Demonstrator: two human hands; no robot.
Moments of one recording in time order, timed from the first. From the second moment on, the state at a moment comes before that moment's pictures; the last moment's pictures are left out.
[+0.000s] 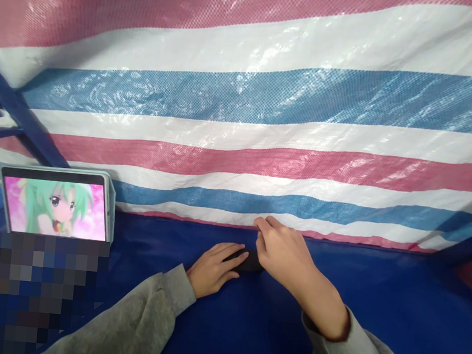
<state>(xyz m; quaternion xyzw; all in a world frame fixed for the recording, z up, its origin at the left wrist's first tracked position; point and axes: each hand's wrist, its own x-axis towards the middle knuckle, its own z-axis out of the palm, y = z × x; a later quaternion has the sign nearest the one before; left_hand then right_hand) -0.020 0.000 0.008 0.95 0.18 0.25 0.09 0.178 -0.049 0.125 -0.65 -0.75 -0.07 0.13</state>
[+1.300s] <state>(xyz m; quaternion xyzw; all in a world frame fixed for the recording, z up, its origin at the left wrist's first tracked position) -0.019 -0.003 0.011 0.94 0.21 0.24 0.09 0.176 -0.045 0.120 -0.66 -0.73 -0.03 0.17</state>
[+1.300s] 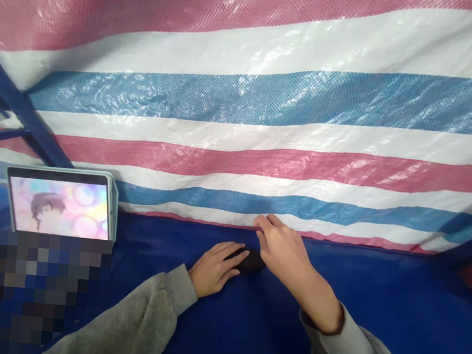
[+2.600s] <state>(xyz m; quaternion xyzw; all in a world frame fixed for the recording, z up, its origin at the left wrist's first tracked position) -0.020 -0.003 0.011 0.94 0.20 0.25 0.08 0.179 -0.046 0.121 -0.64 -0.75 -0.06 0.14</state>
